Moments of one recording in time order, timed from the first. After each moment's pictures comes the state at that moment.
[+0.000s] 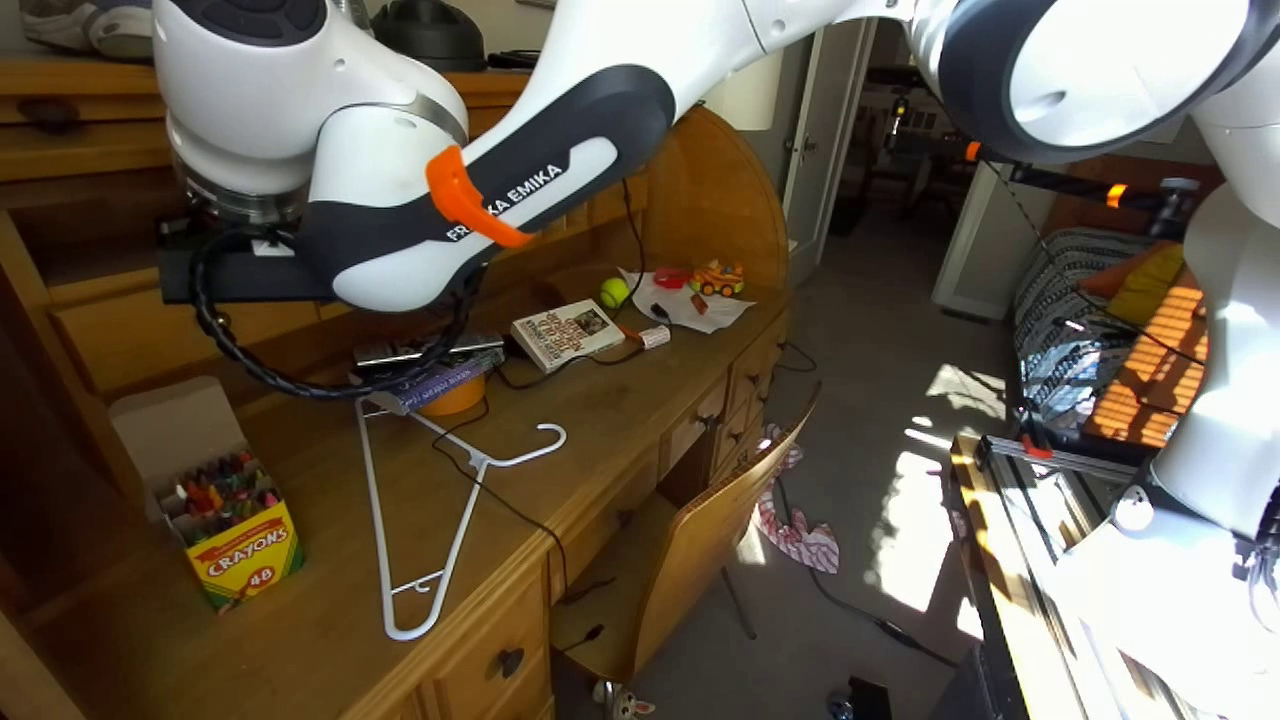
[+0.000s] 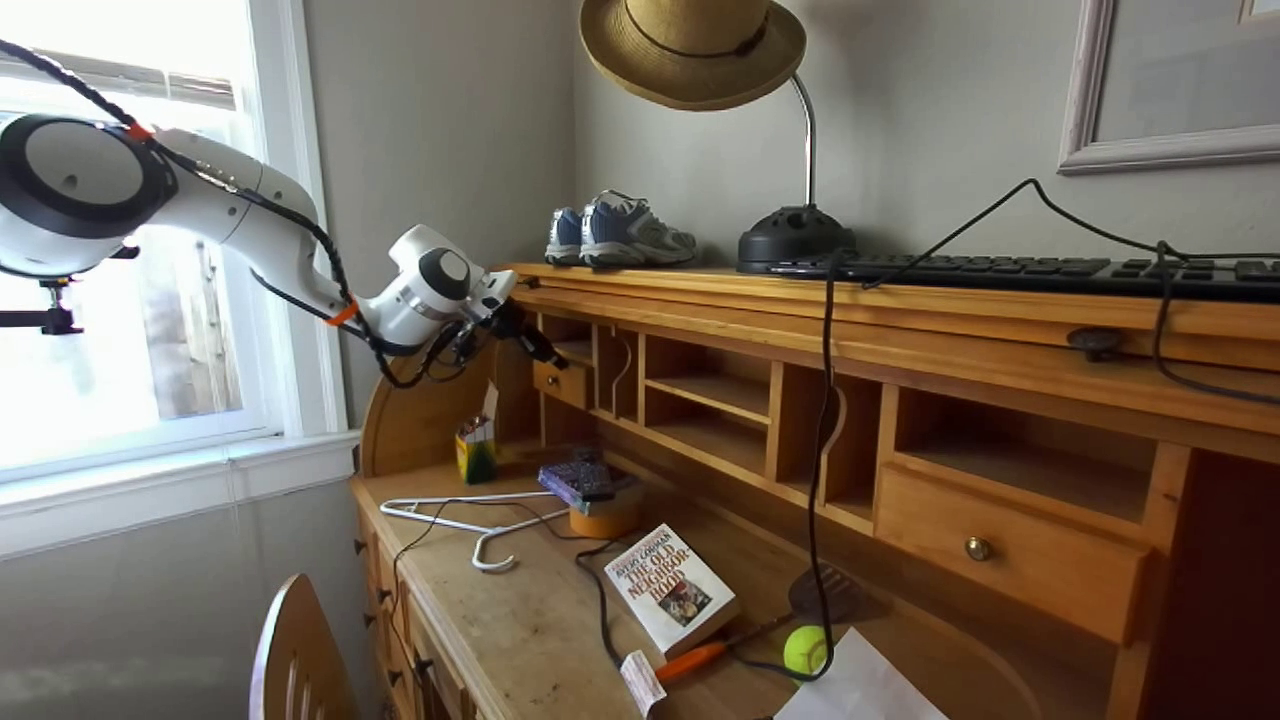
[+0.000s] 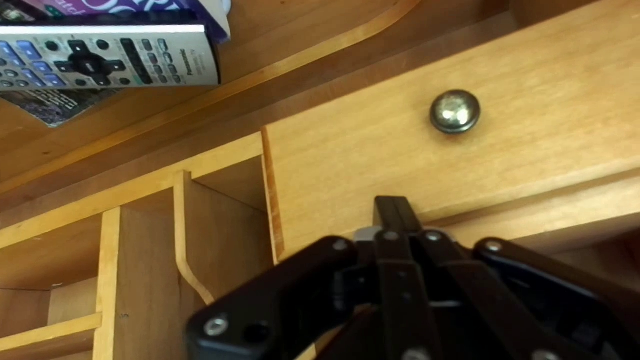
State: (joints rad) arm 0.40 0.93 -0.38 -1.15 -0.51 2.69 1.33
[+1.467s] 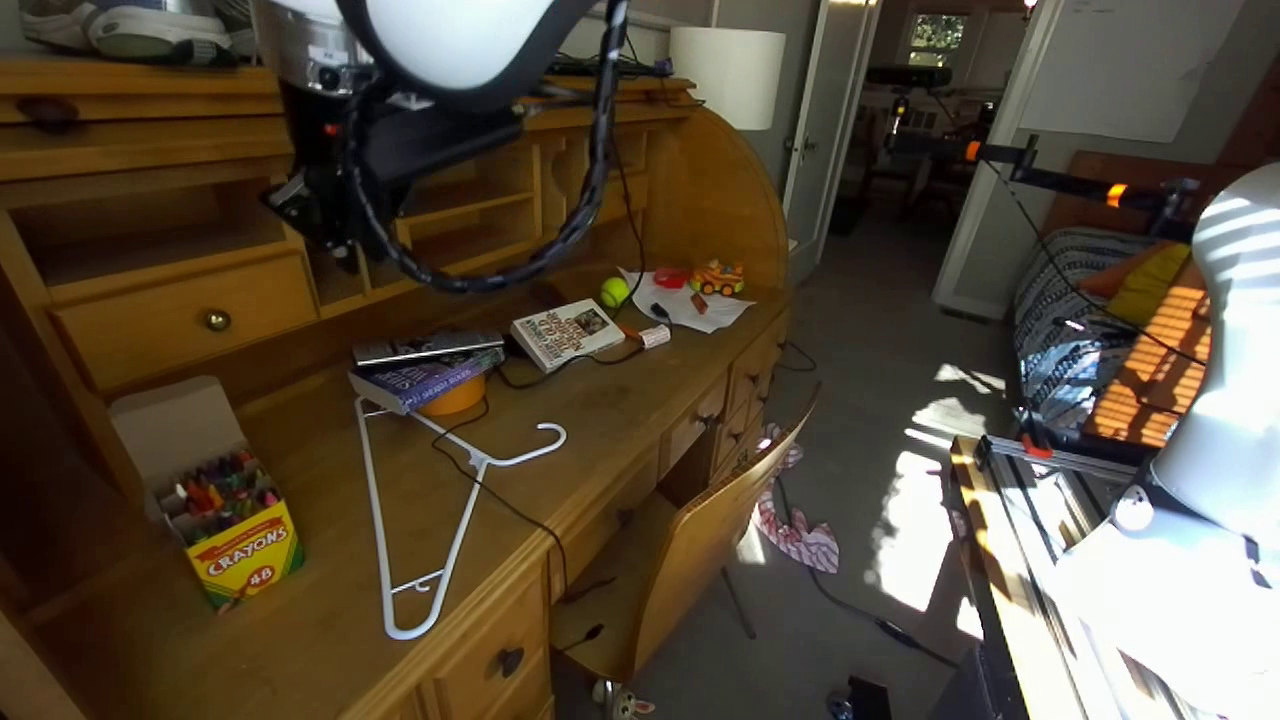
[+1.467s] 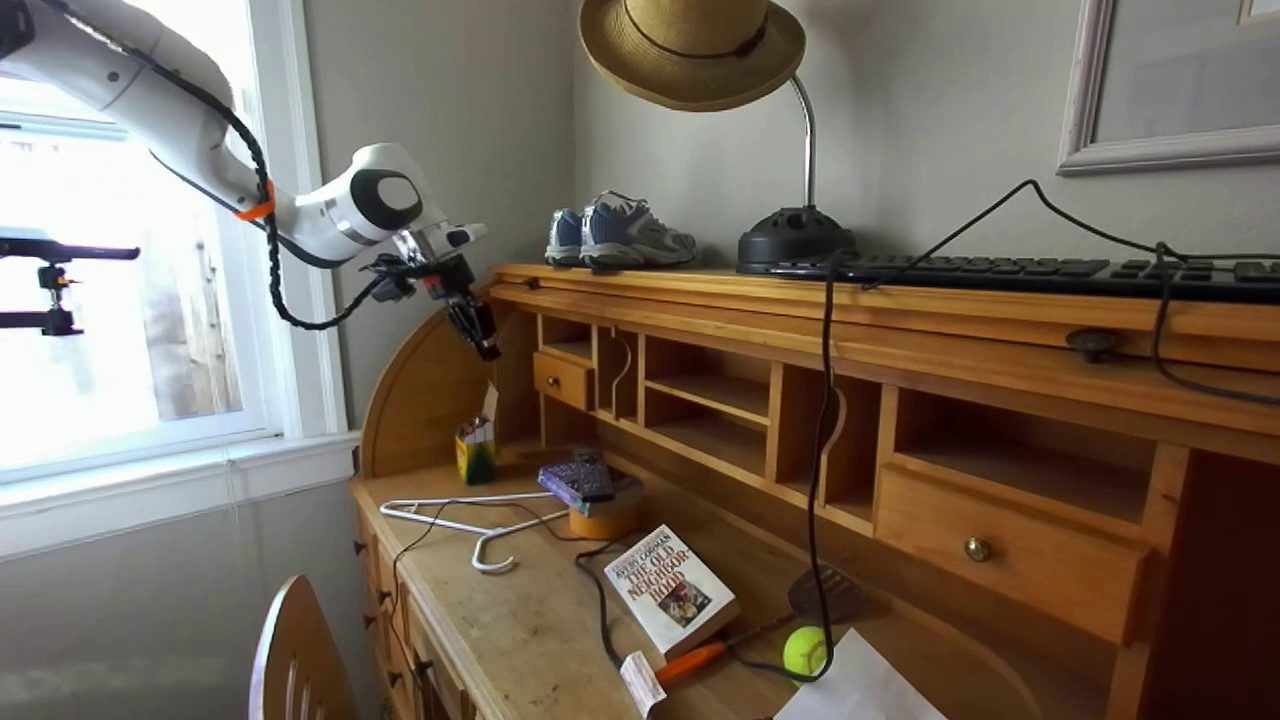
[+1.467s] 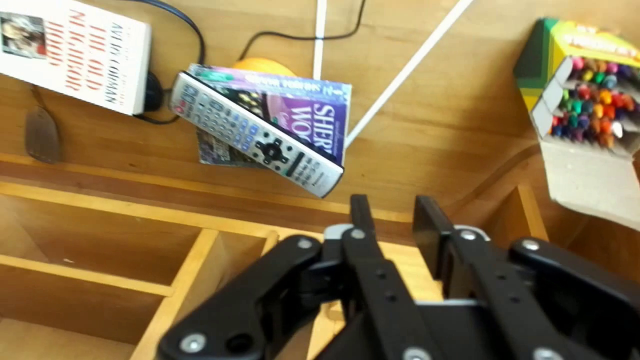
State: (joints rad) arm 0.30 0.43 -0.12 -1.60 -0.37 2.32 0.56
